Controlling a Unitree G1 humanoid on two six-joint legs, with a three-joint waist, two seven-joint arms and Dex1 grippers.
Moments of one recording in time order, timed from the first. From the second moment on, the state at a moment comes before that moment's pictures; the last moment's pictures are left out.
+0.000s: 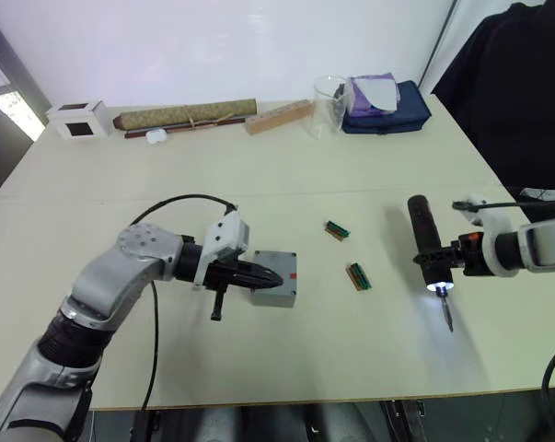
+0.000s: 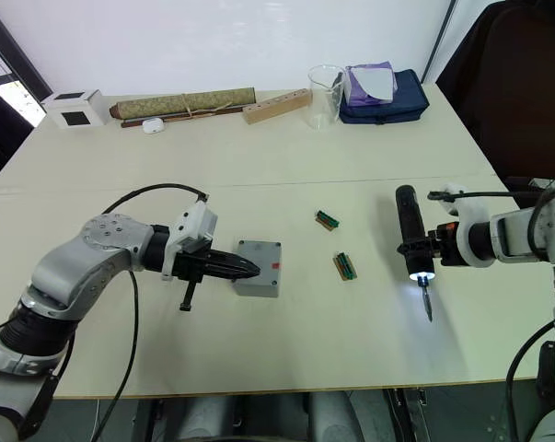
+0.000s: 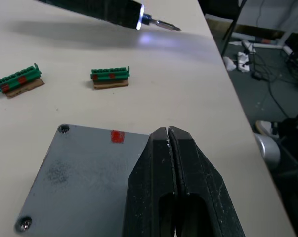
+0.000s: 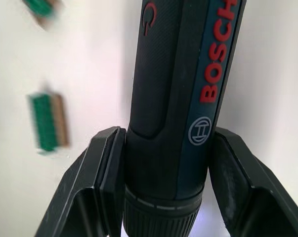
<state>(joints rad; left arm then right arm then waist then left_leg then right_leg) -0.52 0.69 -0.22 -0.32 -0.50 0.65 -1.19 -0.66 -1.04 -0.07 0.18 0.92 1.60 0.41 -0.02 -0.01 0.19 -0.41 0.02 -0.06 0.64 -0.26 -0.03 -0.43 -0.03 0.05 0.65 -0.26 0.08</state>
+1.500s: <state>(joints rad) 0.02 1.01 0.16 -0.44 -0.72 0.89 -1.13 0.16 -0.94 -0.34 -0.69 0.87 1.00 0.92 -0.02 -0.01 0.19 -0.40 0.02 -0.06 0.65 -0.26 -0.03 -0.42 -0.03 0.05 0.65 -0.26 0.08</state>
